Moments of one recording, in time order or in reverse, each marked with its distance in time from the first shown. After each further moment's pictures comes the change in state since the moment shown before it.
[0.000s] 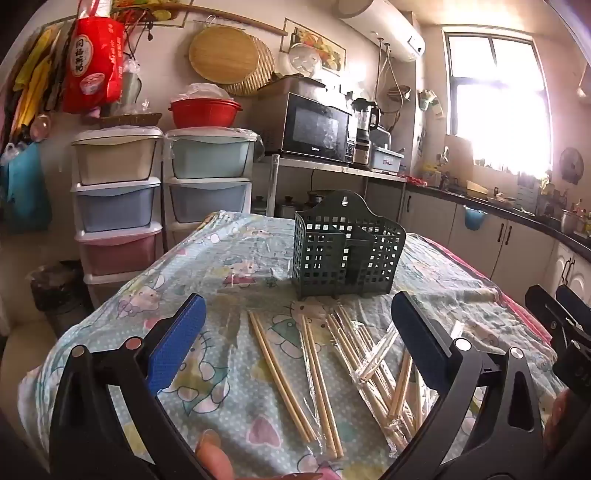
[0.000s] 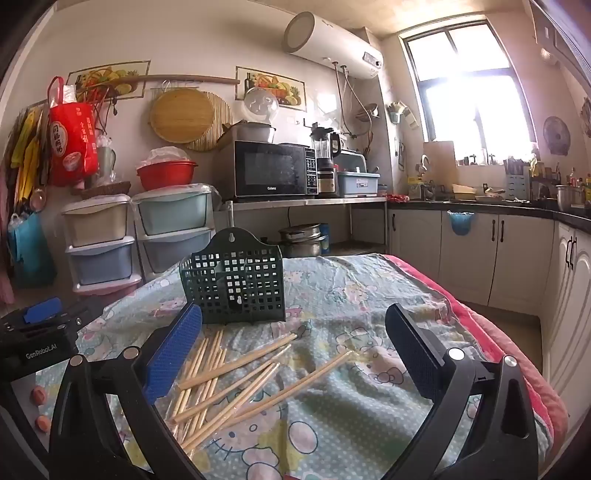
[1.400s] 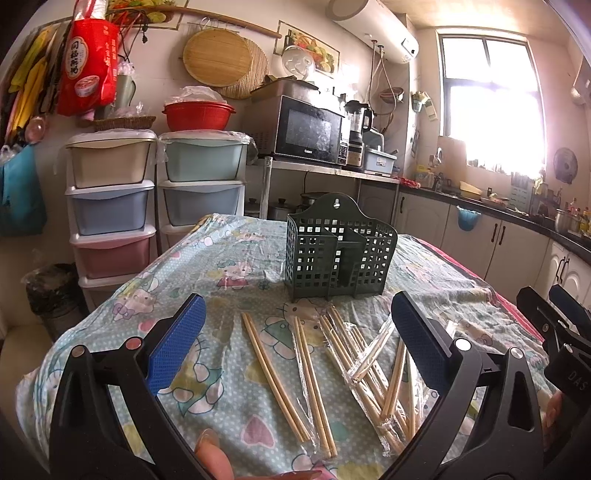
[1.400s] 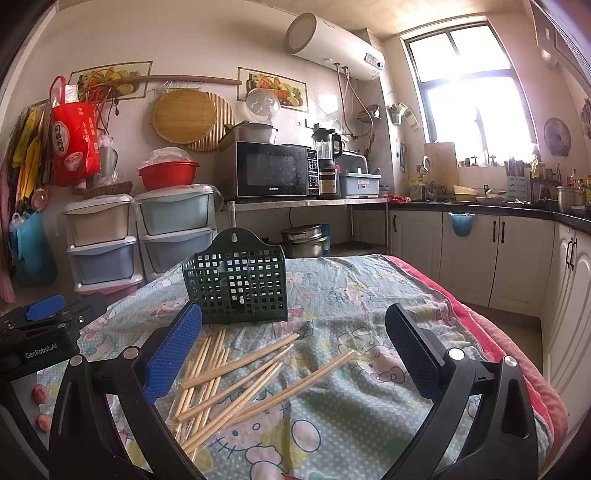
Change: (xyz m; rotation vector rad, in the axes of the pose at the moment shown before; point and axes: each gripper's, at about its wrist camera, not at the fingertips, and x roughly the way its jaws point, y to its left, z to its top) left arm -0.003 -0.003 0.001 0.001 -0.015 -0.024; right arm -0.001 0.003 -0.001 0.002 -0.002 0.004
